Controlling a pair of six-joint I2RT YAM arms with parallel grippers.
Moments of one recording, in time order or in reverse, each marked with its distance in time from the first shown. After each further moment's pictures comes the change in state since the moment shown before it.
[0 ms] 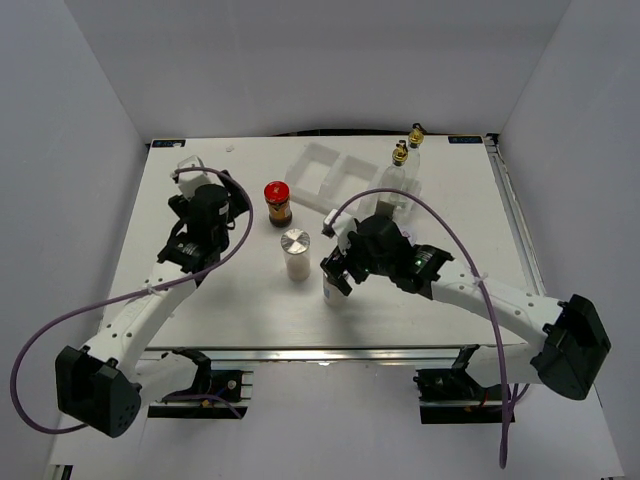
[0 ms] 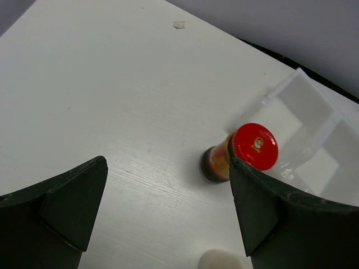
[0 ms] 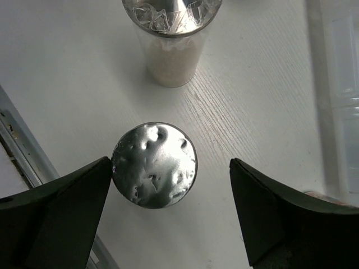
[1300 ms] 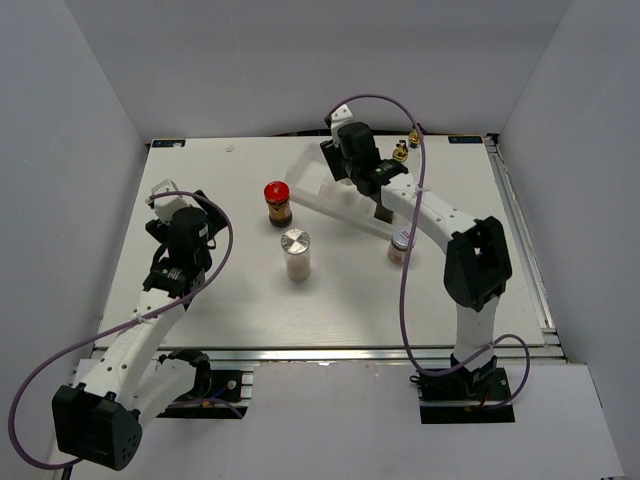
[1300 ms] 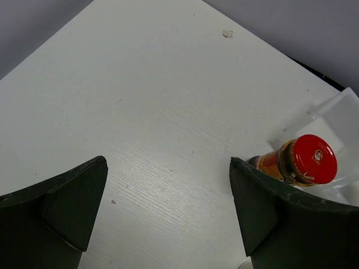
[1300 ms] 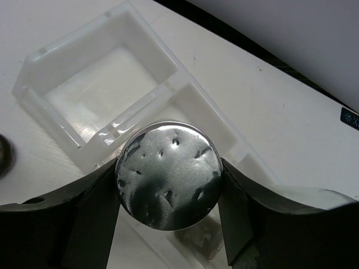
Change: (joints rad) left arm 0.138 -0.194 -0.201 0.025 -0.003 0.000; right arm -0.272 0.672 0.782 0.064 0.431 -0.031
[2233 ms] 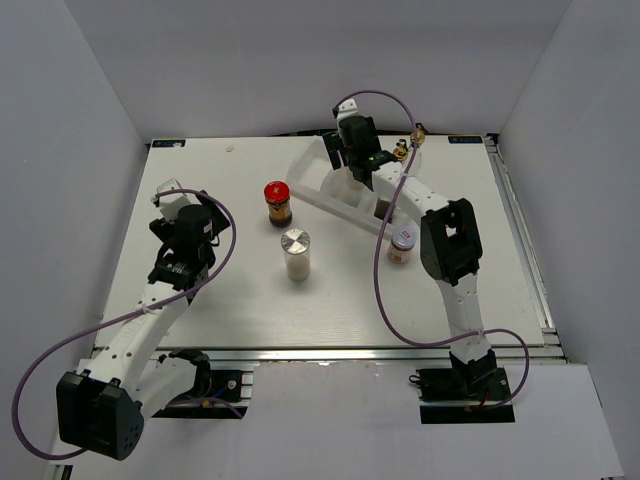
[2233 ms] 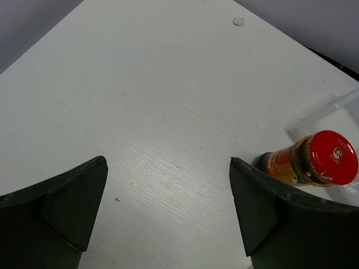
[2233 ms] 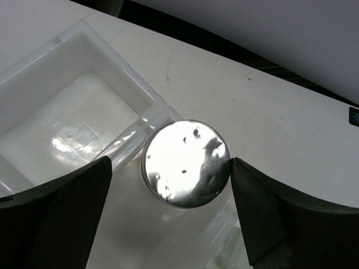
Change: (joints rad) left arm 0.002 0.058 0.000 0.006 -0.011 0.000; right arm -0.097 0.316 0.254 0.058 0.023 0.038
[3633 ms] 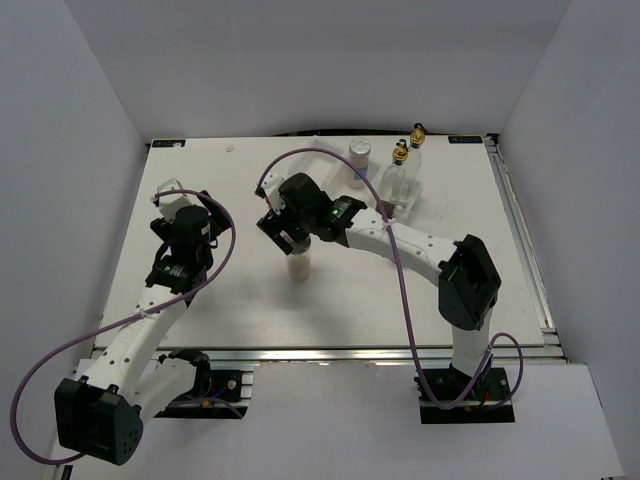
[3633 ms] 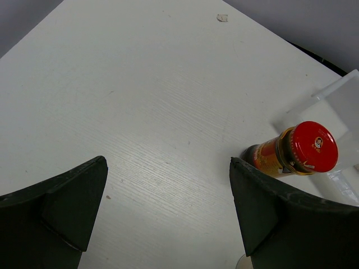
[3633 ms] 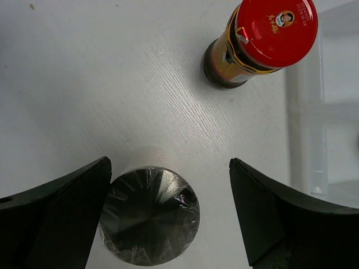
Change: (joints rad) left arm 0.000 -0.027 0.000 -0.006 0.056 0.000; right arm 0.431 -0.343 -0.295 -0.289 -0.305 -0.019
